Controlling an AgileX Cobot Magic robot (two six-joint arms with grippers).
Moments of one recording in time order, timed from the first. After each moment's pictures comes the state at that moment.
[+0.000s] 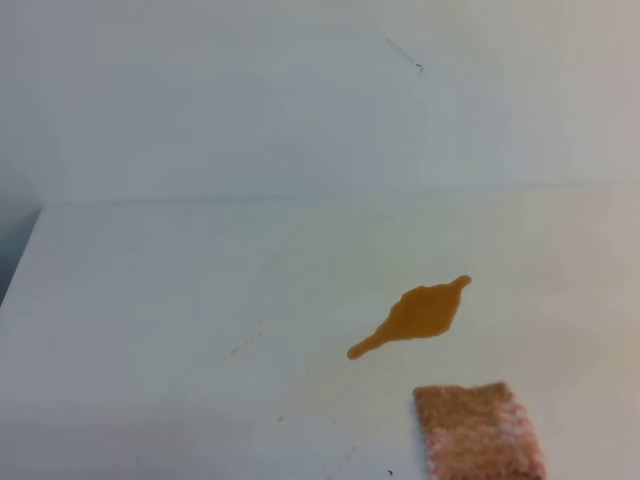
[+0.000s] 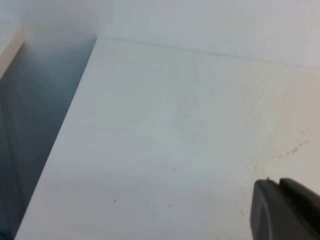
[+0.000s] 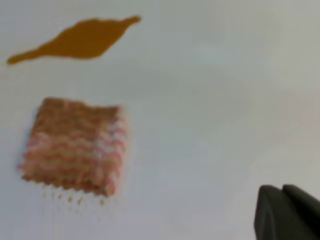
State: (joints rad) left arm -0.06 -0.03 0.01 0.03 0.33 -0.30; right arm -0.05 0.65 -0.56 0.30 0.66 -0.38
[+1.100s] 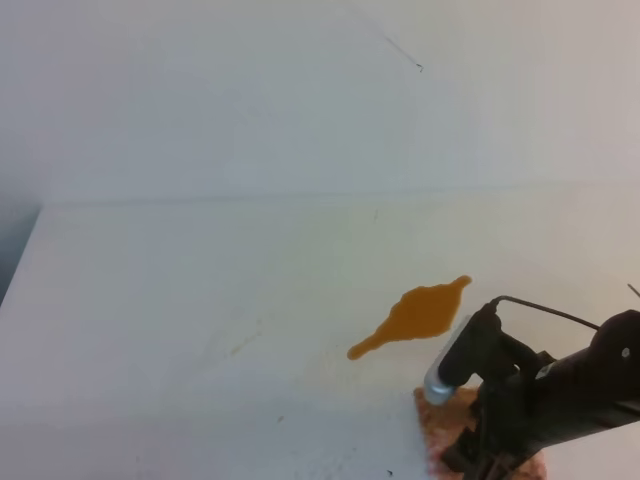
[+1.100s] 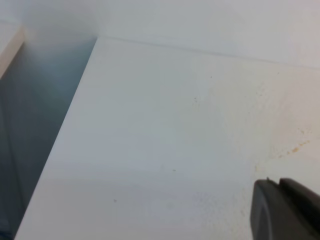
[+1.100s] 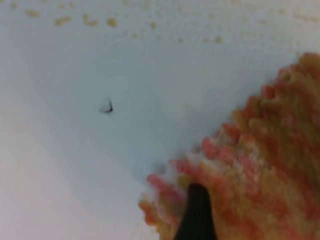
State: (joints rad) left arm -0.06 -0.03 0.02 0.03 0.33 -0.30; right arm 0.53 1.68 -0.71 0.79 0.23 -1.11
